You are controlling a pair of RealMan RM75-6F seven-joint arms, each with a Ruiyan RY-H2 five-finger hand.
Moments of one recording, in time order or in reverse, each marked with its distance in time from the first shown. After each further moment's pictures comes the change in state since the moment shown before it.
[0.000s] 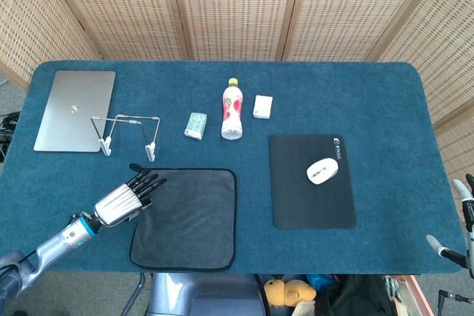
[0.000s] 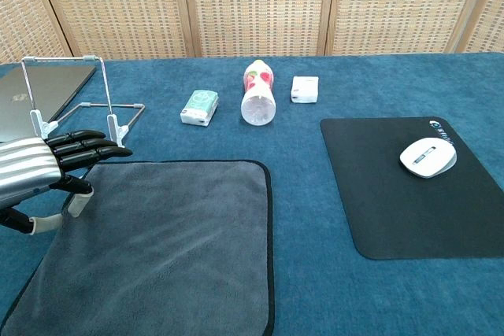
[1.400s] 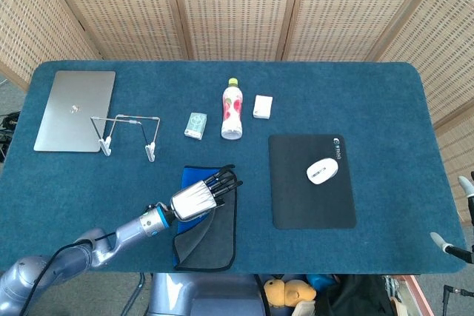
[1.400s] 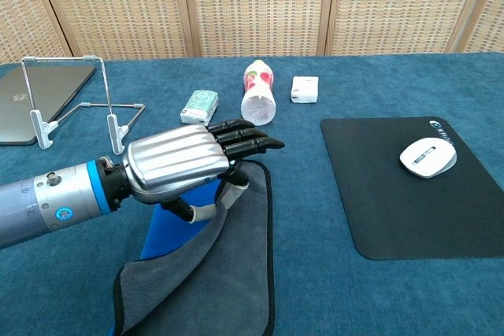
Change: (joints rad) left arm -0.307 -0.159 -0.139 -0.268 -0.031 -0.242 0.205; right arm 0.016 0.020 0.012 0.011 0.060 -0.050 0.058
